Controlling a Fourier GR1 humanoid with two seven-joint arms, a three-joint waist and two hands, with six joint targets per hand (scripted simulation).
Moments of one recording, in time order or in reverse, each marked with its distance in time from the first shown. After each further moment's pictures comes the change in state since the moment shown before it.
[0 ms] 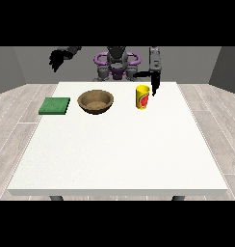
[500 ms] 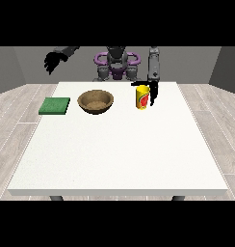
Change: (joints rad) left arm -0.116 0.006 0.058 0.348 -0.002 -0.003 -0.195; right arm -0.013 -0.044 -0.049 0.111 -0.029 0.070 -0.051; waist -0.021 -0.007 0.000
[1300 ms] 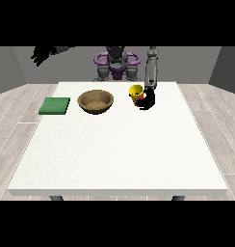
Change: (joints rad) left arm -0.118 0.039 0.049 0.301 -0.096 0.226 -0.194; right arm -0.036 -0.109 -0.089 -0.019 -0.138 0.086 0.096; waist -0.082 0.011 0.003
